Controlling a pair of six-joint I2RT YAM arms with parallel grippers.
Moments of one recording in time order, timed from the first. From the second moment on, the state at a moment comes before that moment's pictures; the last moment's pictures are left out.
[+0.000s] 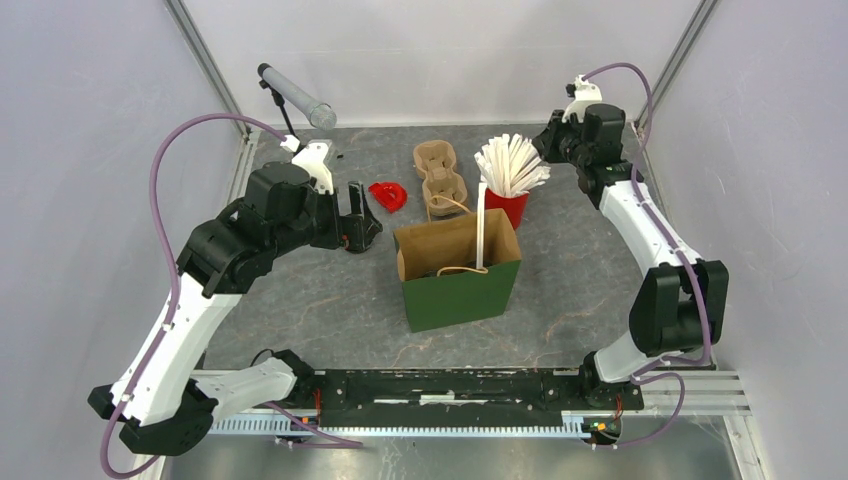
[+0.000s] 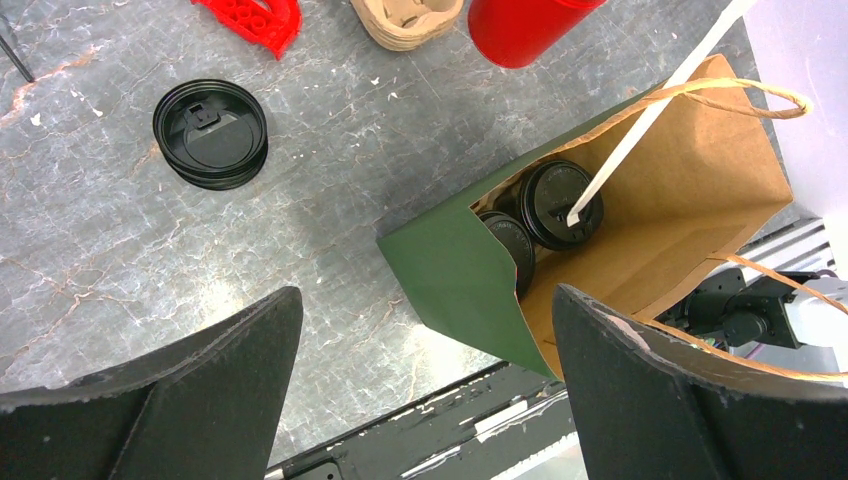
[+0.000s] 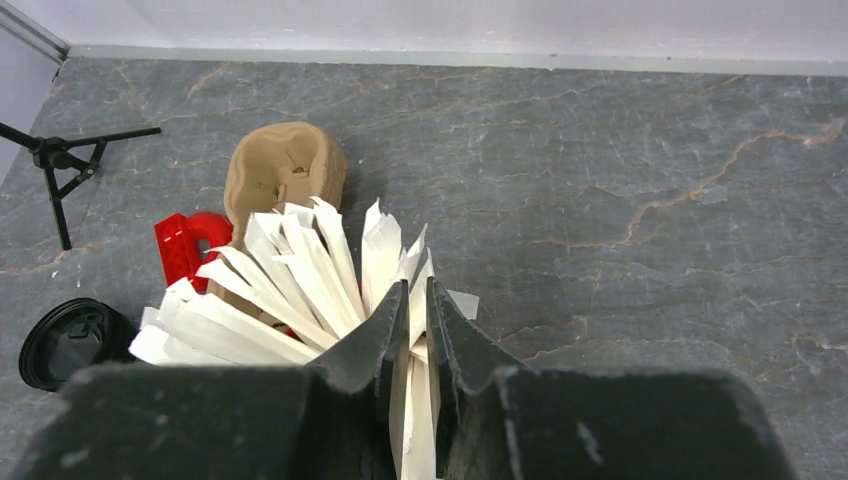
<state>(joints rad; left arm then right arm) -0.63 1.04 1.53 -1.08 -0.08 -0.42 0.10 1.57 1.29 -0.07 -0.23 0.19</state>
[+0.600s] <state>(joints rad) -0.63 1.05 1.53 -1.08 -0.08 -0.42 0.10 1.58 1.39 -0.15 -0.21 0.14</state>
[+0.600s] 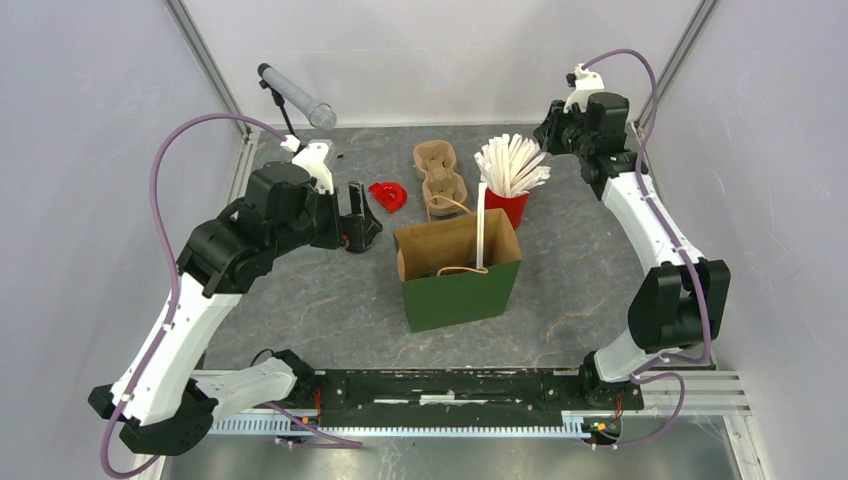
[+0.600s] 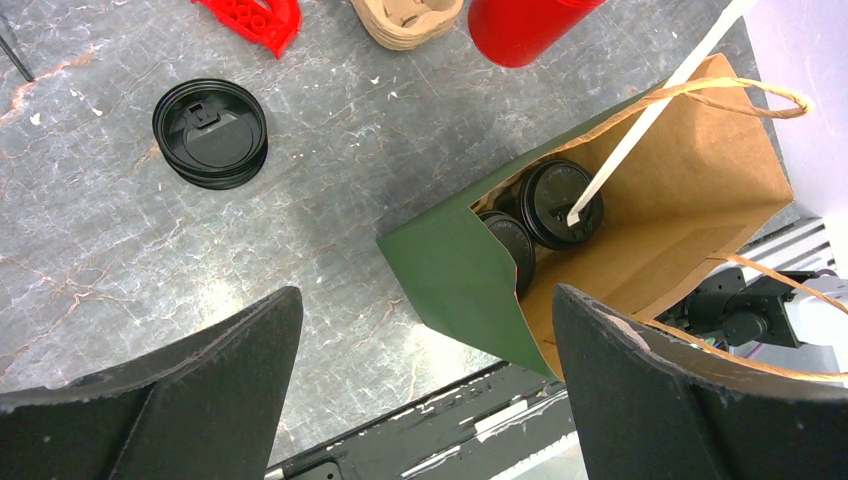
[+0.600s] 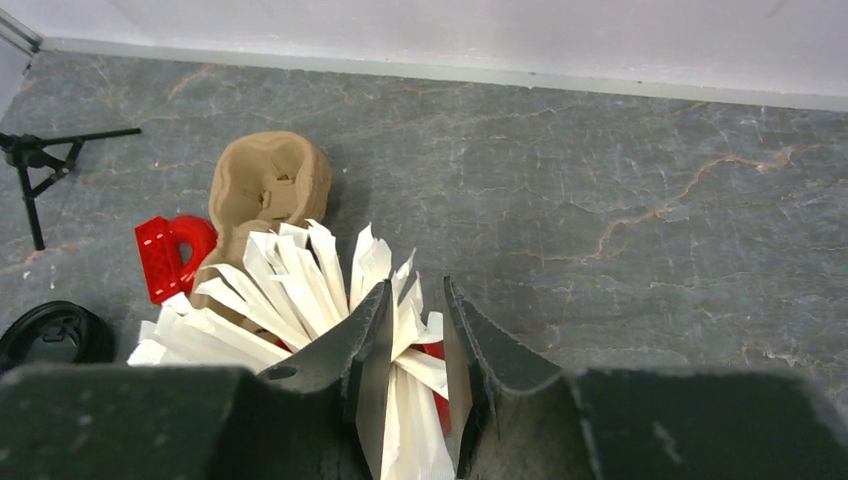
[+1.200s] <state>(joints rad) -0.63 1.06 1.55 -1.11 -0.08 -0.42 0.10 1.62 1.39 -0.20 -0.23 0.11</state>
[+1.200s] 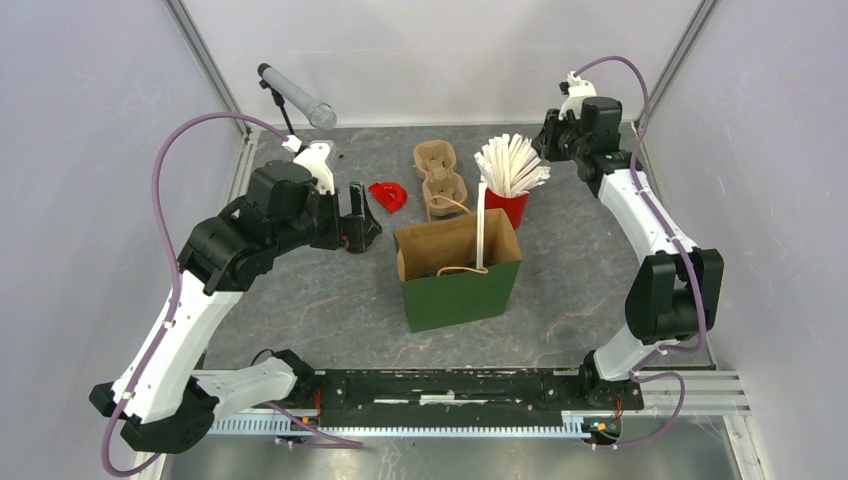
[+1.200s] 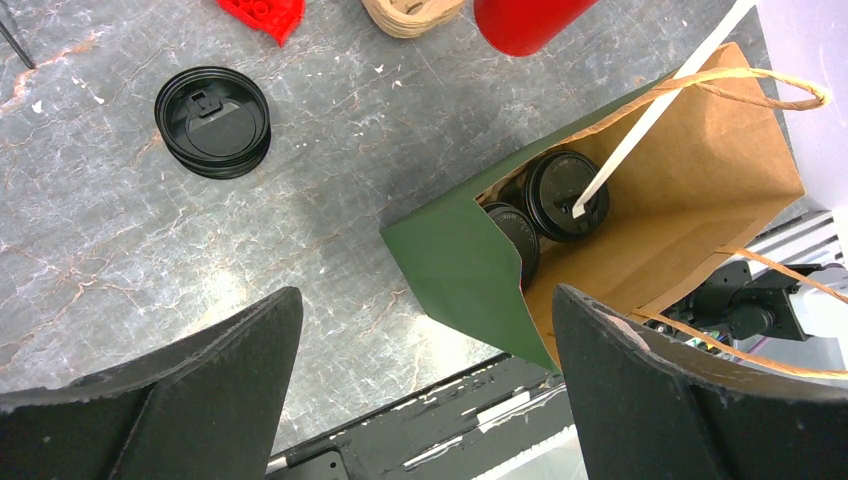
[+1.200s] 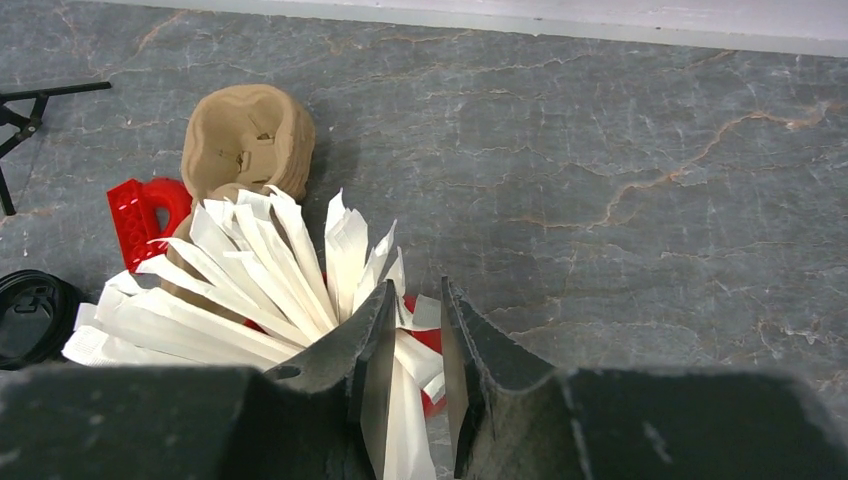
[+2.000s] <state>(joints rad) -0.63 1.07 1.55 -1.11 -0.07 -0.42 0.11 1.74 1.55 -0.29 -0.25 0.02</state>
